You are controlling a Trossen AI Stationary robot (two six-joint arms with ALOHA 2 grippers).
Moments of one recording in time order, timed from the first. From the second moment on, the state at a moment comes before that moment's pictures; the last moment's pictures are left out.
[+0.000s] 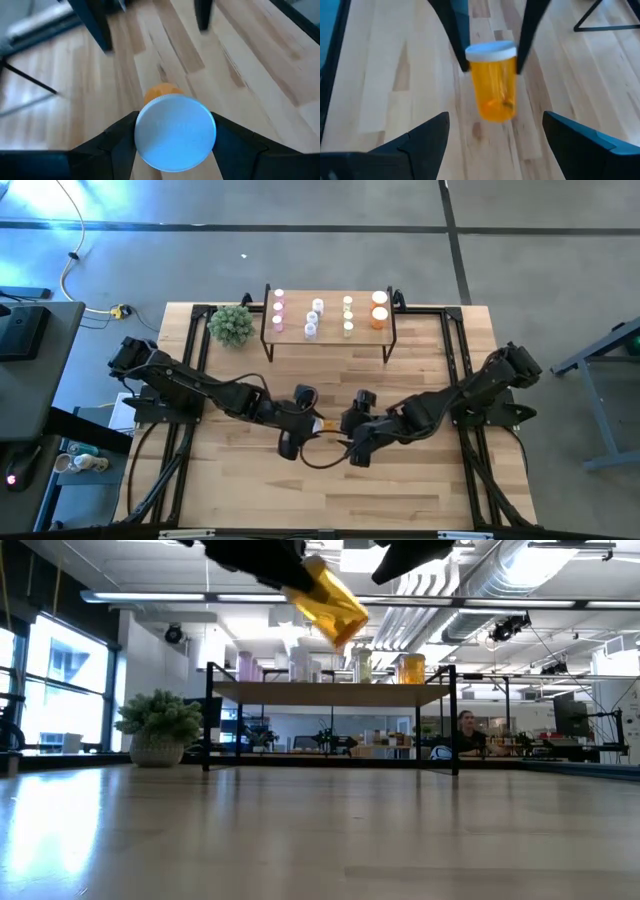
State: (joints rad) left arm -0.19 1.57 1.09 -0.22 -0.22 0.19; right arm 0.44 1.64 1.39 -0.67 0.42 0.38
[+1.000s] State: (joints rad) left arm -0.19 1.57 1.10 -0.03 -0.25 0.29; right arm 0.36 1.64 1.39 -0.65 0.28 0.36
